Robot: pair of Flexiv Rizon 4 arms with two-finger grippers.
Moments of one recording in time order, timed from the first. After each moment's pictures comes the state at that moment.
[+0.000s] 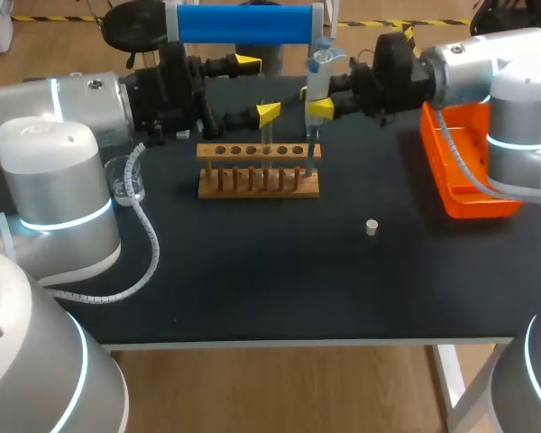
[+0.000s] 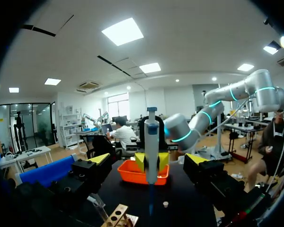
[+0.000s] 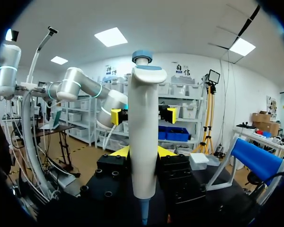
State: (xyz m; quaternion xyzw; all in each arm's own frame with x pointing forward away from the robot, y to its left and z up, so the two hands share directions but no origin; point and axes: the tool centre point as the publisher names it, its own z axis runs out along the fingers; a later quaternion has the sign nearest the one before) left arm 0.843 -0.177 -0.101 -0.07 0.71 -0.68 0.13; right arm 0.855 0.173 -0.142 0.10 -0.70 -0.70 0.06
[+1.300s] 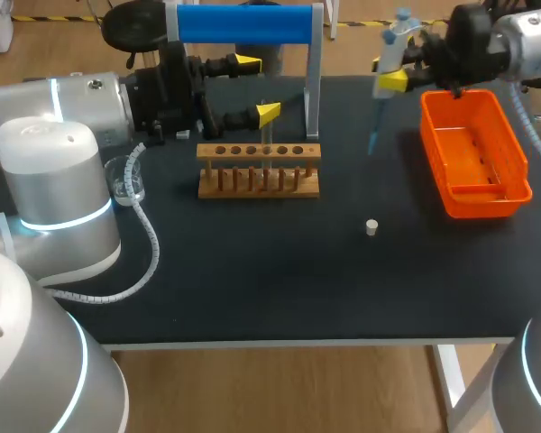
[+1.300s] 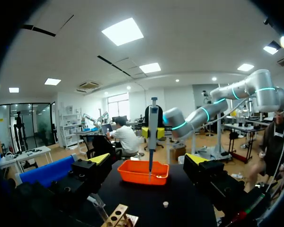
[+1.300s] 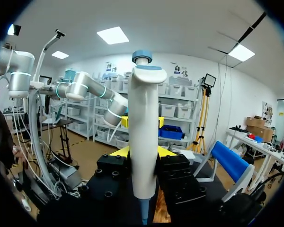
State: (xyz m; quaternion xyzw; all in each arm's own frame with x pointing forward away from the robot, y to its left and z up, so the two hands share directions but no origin) left arm 0.843 -0.177 -0.101 -0.07 0.71 -0.68 0.13; right arm 0.876 0.065 -0.107 0.11 -0.72 -0.69 0.03
